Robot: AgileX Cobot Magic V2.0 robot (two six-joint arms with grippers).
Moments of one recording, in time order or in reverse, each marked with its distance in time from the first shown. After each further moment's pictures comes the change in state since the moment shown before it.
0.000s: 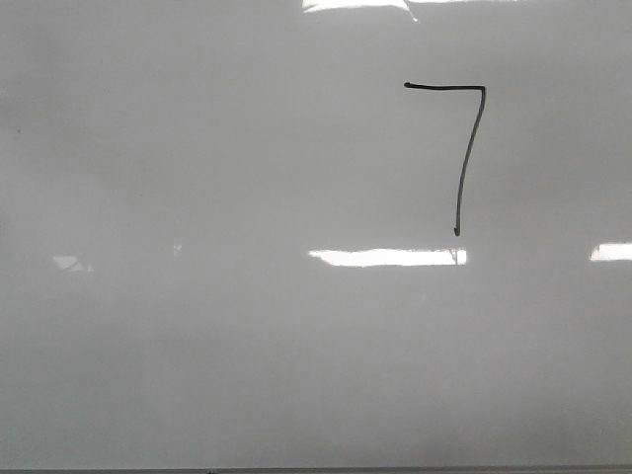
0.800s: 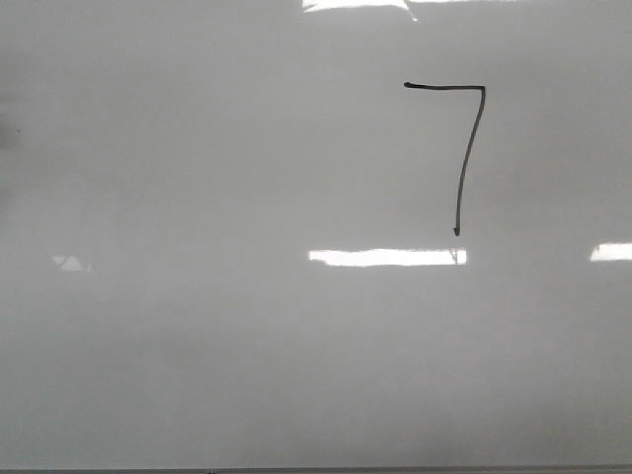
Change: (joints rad) left arm 0.020 0.154 -0.031 -0.013 -0.040 -0.002; right arm 0.000 0.000 0.000 -0.001 -0.013 0.001
